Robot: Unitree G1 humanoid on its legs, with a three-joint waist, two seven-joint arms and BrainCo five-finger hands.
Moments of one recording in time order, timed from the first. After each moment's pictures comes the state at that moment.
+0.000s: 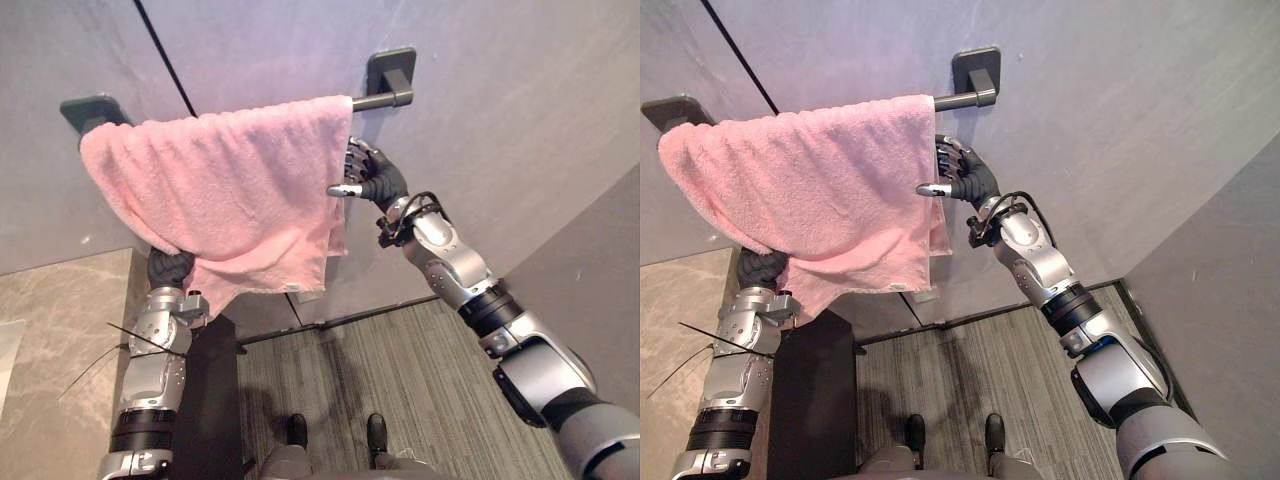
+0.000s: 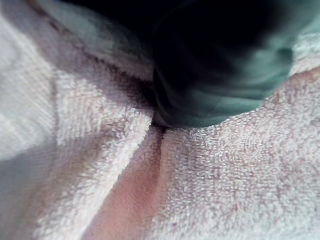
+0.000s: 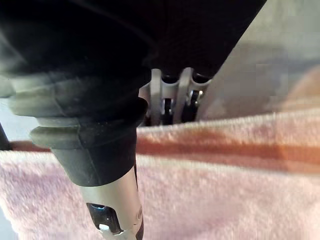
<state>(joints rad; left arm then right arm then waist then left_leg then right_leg) -0.15 0.37 0.15 0.13 -0.40 -0.14 0.07 -0.83 -0.32 0.49 0.40 0.68 -0.05 0.02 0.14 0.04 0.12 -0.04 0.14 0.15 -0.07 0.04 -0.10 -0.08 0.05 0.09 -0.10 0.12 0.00</state>
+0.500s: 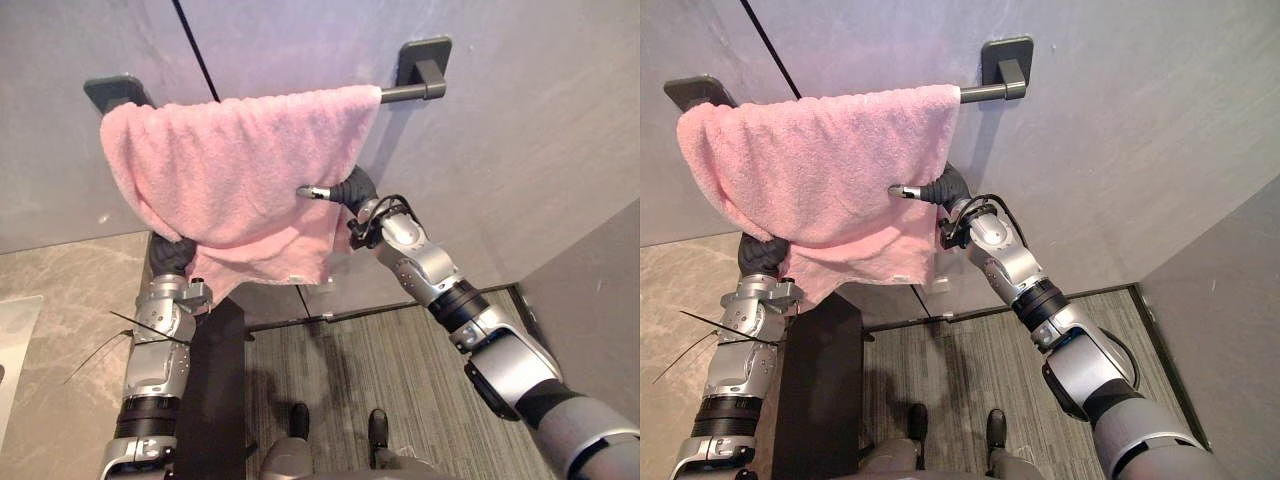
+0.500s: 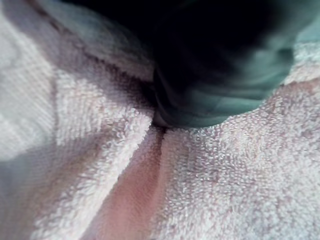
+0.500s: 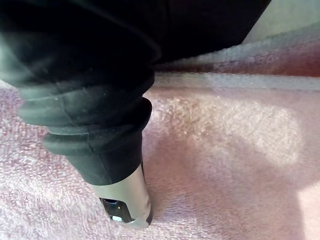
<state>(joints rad) -0.18 0.37 0.14 0.13 -0.40 -0.14 0.09 -0.89 -0.20 0.50 0.50 0.63 -0.03 -0.02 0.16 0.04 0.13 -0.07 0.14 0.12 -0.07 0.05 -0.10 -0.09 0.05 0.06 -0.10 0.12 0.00</state>
